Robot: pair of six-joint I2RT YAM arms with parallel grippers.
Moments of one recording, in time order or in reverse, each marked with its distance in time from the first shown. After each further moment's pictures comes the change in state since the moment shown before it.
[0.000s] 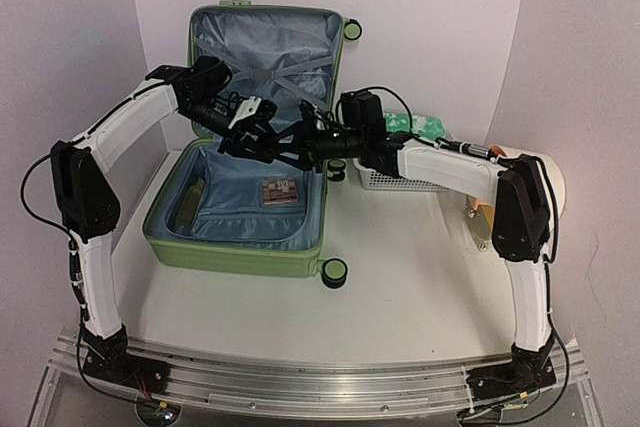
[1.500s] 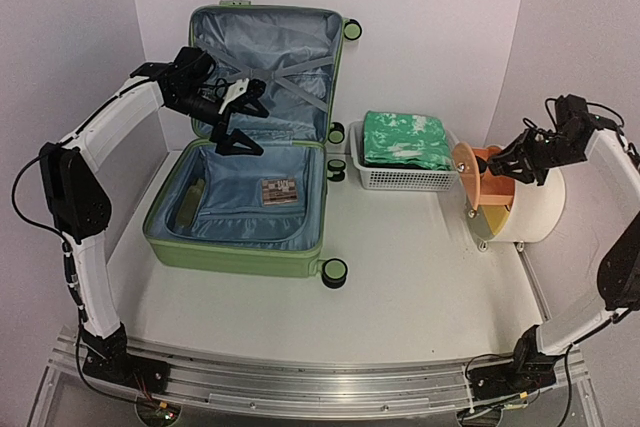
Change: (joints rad) left arm 0.064 -0.047 -0.023 0.106 -0.004 -0.249; right arm -0.934 -0.724 -0.412 -1.045 0.118 -0.482
